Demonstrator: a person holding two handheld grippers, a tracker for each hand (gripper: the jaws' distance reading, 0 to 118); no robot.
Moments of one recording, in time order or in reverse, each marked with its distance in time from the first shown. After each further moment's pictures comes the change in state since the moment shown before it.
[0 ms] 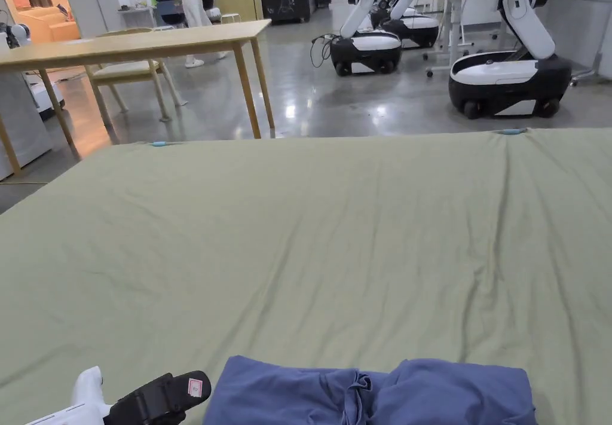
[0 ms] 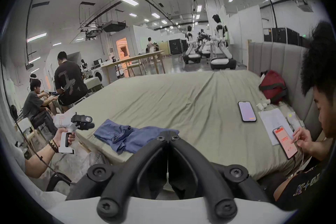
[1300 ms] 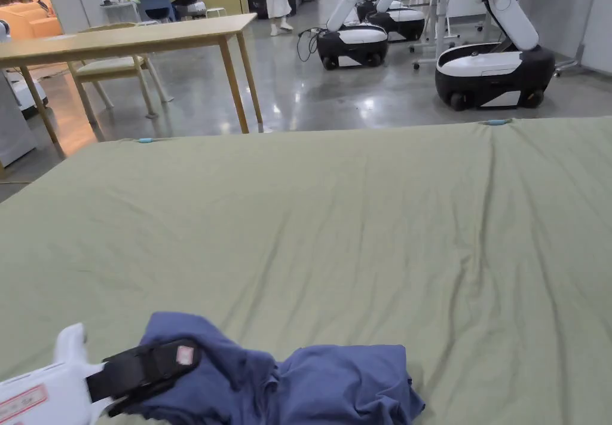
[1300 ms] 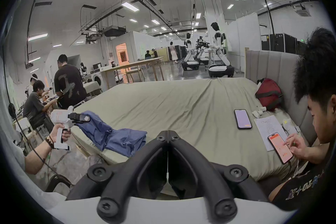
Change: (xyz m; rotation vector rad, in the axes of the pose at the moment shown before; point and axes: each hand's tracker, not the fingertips) left arm 0.082 0.021 0.009 -0.027 -0.075 -0.122; right arm 0.002 0.008 0.010 0.029 0.002 0.000
